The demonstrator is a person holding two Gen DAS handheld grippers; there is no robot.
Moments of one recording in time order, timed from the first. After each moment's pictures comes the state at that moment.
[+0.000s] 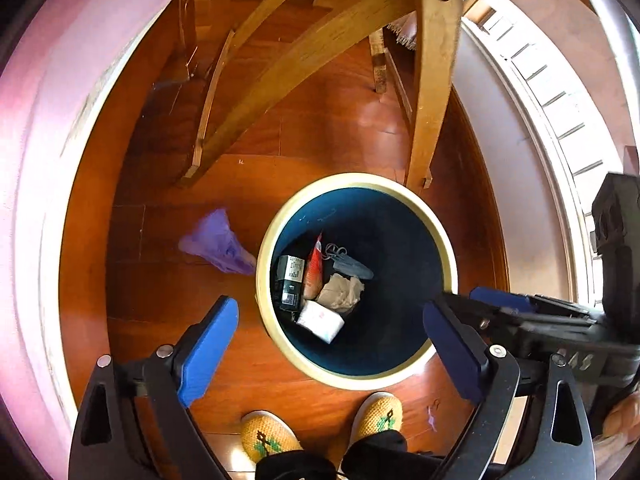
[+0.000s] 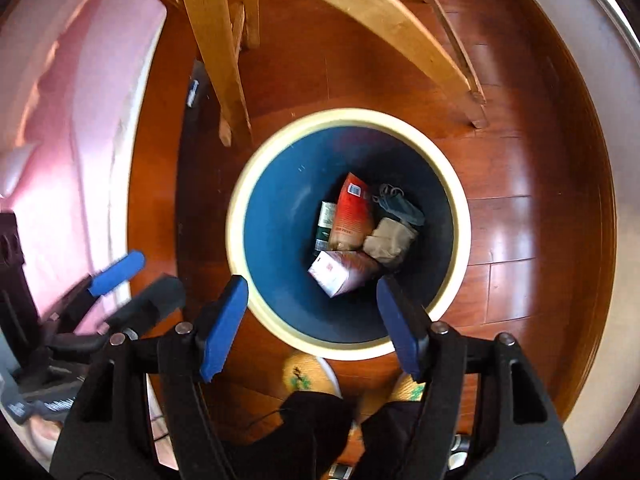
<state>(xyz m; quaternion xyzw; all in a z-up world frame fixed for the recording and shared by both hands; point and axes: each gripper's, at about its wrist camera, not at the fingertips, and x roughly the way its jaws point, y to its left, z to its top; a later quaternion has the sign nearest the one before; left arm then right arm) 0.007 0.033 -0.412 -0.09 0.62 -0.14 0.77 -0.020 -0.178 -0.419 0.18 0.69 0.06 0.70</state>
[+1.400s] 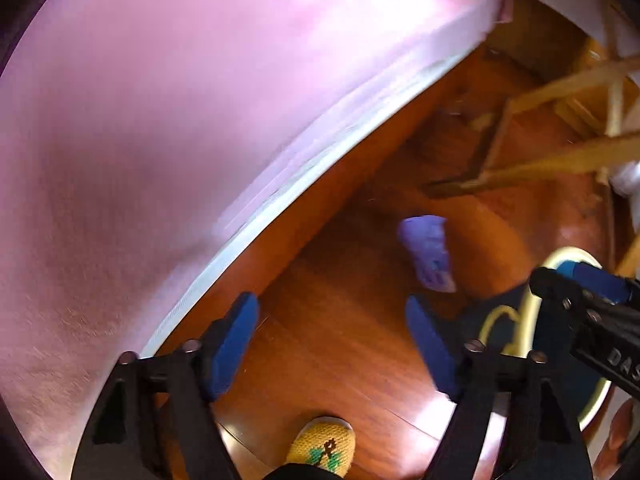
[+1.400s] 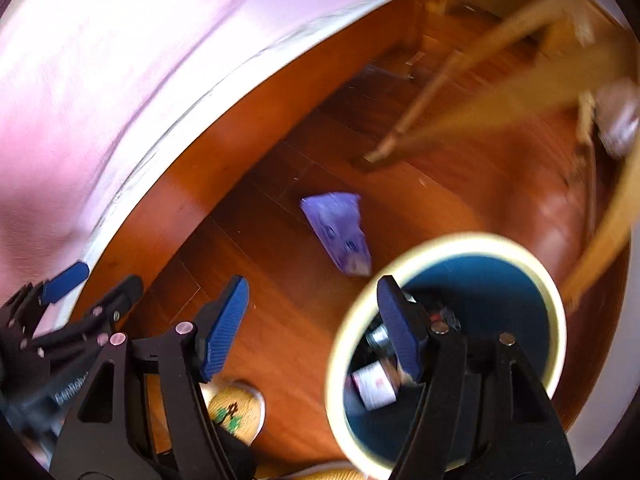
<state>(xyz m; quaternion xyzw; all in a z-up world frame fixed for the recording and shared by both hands) -0.123 0.185 -0.450 -0.18 0.53 0.29 0.78 -0.010 0.041 -0.440 -0.12 0.58 0.30 0.75</state>
